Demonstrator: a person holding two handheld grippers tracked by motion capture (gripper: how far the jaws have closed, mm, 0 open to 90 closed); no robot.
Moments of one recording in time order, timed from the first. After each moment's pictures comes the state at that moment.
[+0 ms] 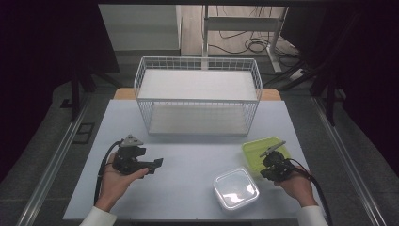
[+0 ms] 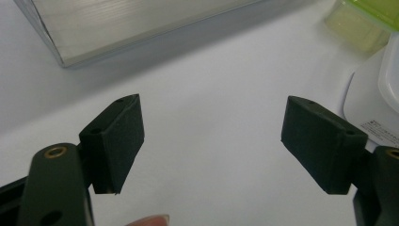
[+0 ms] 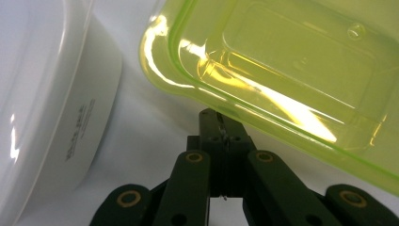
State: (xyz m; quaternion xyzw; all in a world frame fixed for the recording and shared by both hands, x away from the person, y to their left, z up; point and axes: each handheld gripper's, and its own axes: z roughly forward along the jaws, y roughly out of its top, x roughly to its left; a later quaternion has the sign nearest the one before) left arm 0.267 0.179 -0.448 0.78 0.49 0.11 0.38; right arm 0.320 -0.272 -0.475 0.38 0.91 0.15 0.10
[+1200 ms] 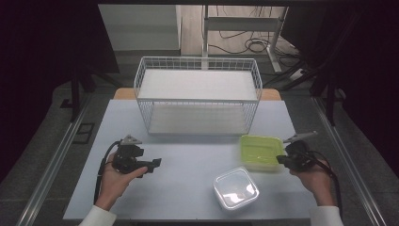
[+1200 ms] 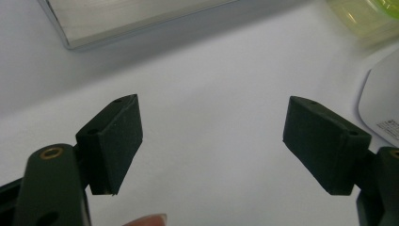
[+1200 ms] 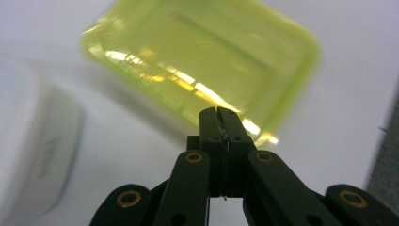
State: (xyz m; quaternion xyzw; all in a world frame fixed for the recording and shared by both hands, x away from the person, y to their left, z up) left arm 0.274 0.184 -0.457 0.78 0.51 0.10 0.36; right arm 0.327 -0.320 -0.430 0.47 0.84 0.22 0.16
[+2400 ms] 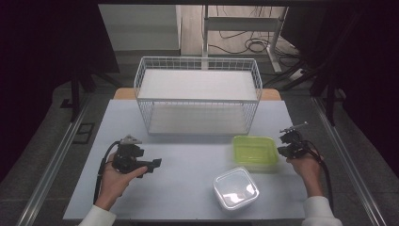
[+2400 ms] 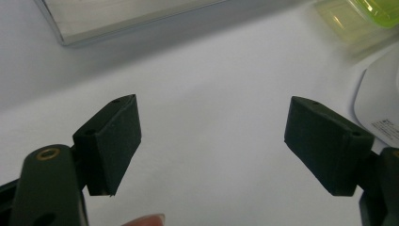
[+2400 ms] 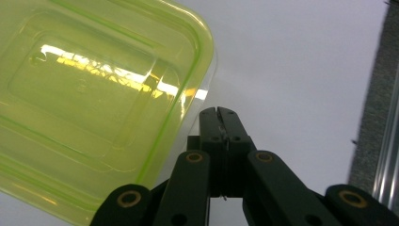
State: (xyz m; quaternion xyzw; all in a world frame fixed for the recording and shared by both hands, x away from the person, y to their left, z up) left arm 0.275 0.186 -0.457 0.77 0.51 0.09 0.36; right arm 0.381 -0.321 -0.464 0.51 0.82 0.17 0.18
